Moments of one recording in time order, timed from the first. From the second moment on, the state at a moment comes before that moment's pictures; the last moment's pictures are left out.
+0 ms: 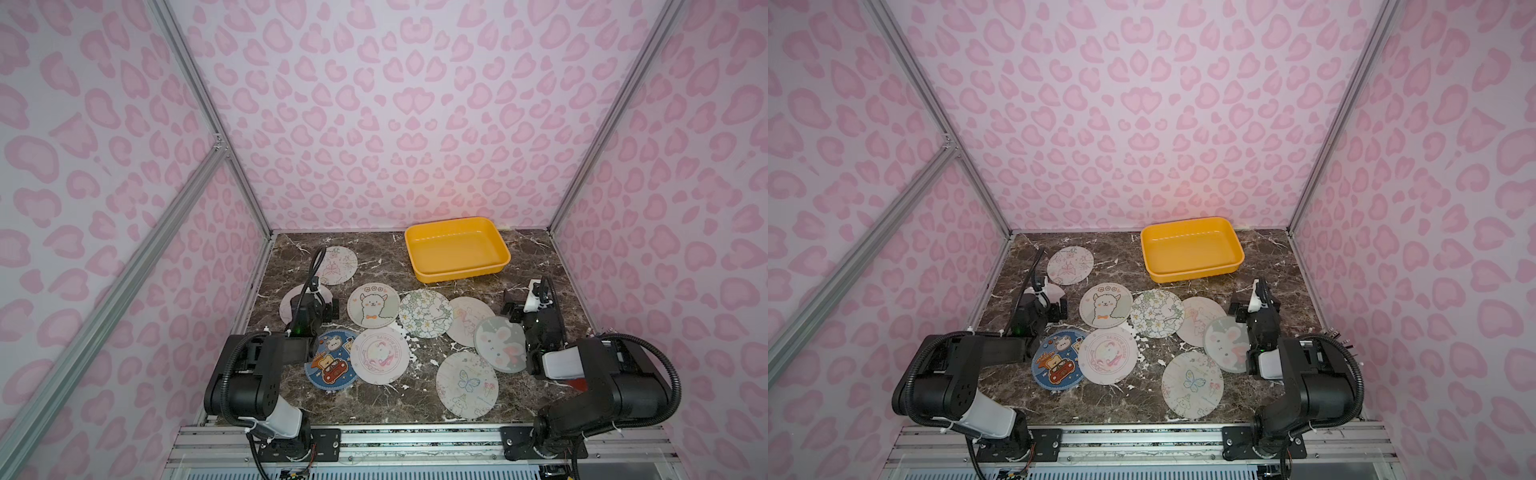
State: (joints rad) left arm -0.05 1.56 0.43 0.68 -0.09 0.03; right arm -0.02 1.53 0.23 1.14 0.07 0.03
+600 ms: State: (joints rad) left arm -0.05 1.56 0.43 0.68 -0.09 0.03; right arm -0.02 1.53 0.23 1.14 0.06 0.03
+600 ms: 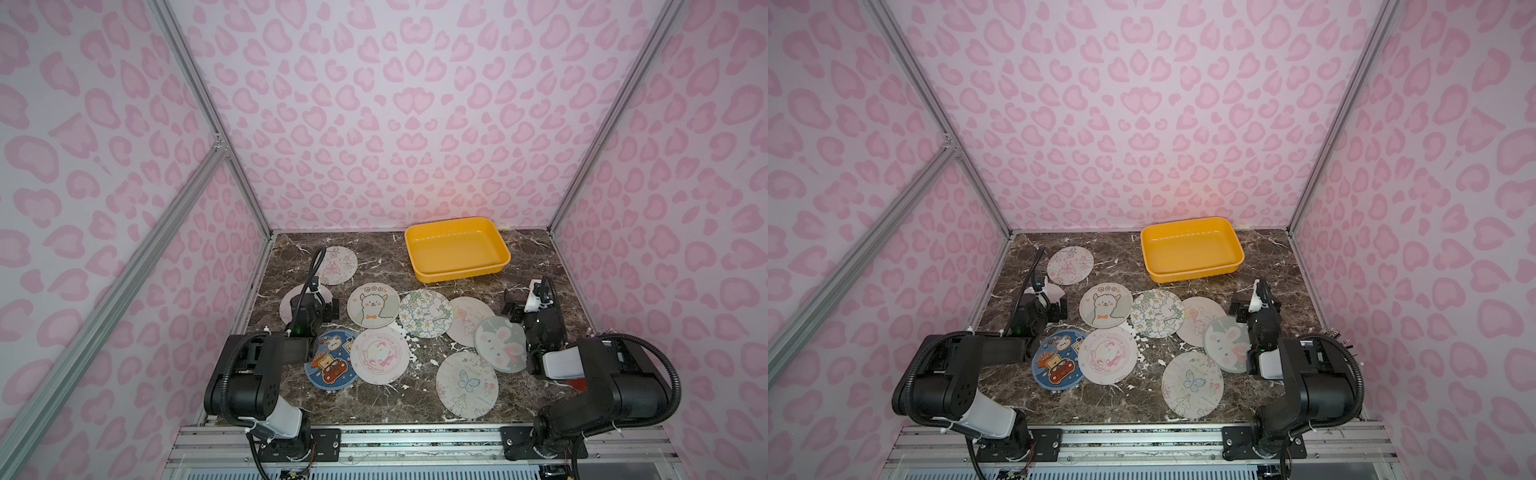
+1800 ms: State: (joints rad) left arm -0.11 1.47 0.81 0.04 -0.05 -0.01; right arm 0.10 1.34 0.61 0.15 0.11 0.16
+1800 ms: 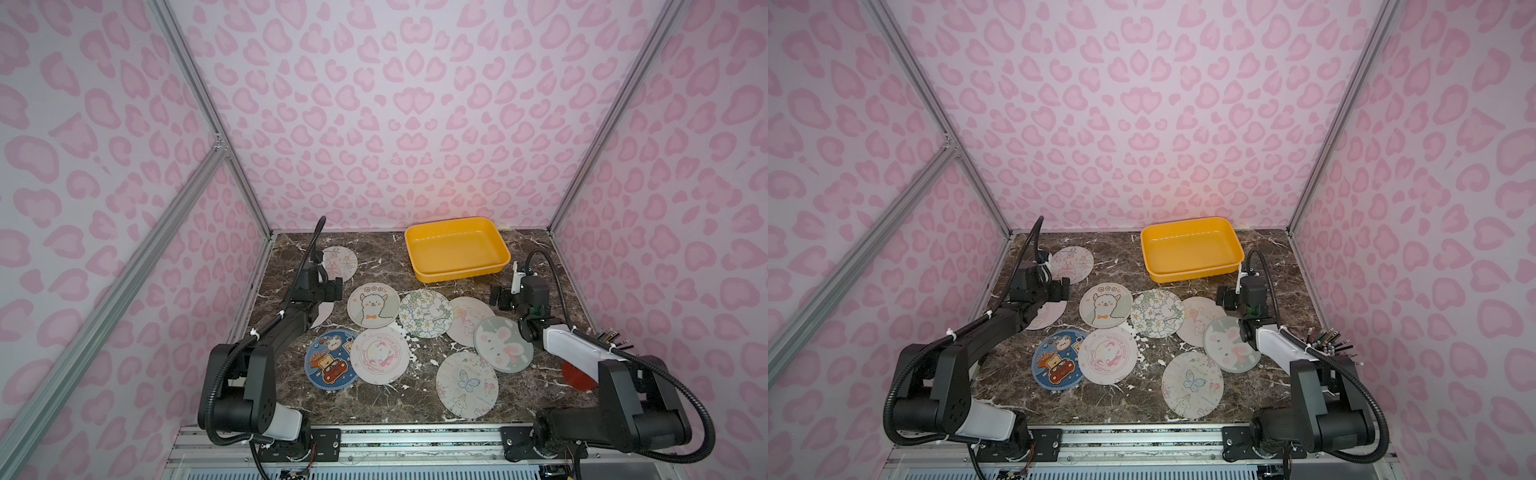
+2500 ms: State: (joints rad) left arm -0.61 1.41 0.91 -0.43 -0.07 -0.32; right arm 0.52 0.94 0.47 -0.57 -0.09 0.74
